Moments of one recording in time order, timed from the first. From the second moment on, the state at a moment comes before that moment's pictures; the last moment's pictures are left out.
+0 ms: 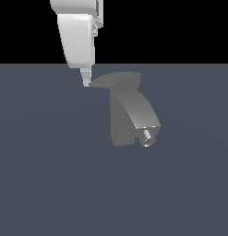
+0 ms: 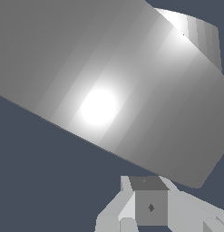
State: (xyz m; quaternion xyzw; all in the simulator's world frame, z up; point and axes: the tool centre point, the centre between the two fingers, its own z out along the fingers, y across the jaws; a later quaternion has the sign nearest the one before) arm -0.097 0.064 0.249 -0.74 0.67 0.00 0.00
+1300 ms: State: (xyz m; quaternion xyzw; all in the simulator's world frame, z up) arm -0.138 -0.013 0.249 -0.74 0.67 0.00 0.00
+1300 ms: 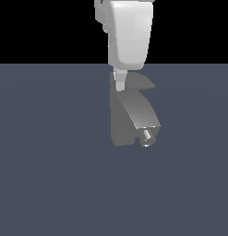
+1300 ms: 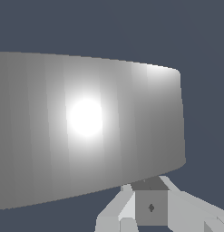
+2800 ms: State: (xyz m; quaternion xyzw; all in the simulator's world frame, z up) arm -0.093 -0.122 0.249 -0.74 0.67 0.00 0.00
